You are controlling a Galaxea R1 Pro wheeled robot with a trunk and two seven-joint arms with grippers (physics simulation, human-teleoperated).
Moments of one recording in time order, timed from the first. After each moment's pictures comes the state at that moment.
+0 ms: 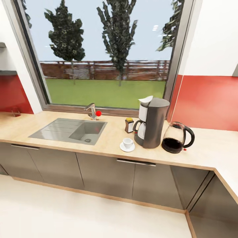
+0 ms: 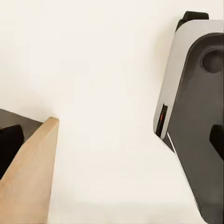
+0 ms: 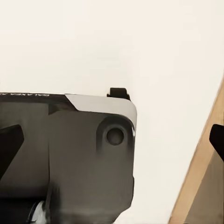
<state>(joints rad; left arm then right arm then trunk) -0.16 0.19 0.12 -0.12 -0.04 0.27 0.02 -0.34 0.02 0.07 -0.02 -0.03 0.11 -0.04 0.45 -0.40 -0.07</state>
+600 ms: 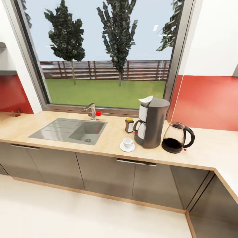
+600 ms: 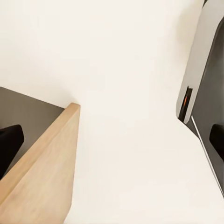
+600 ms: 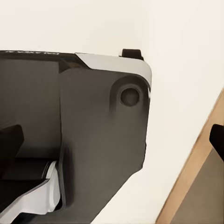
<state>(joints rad) -0.16 0.17 0.07 -0.12 -0.04 0.34 0.13 -0.30 0.06 0.07 -0.02 -0.04 0.22 -0.04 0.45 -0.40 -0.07</state>
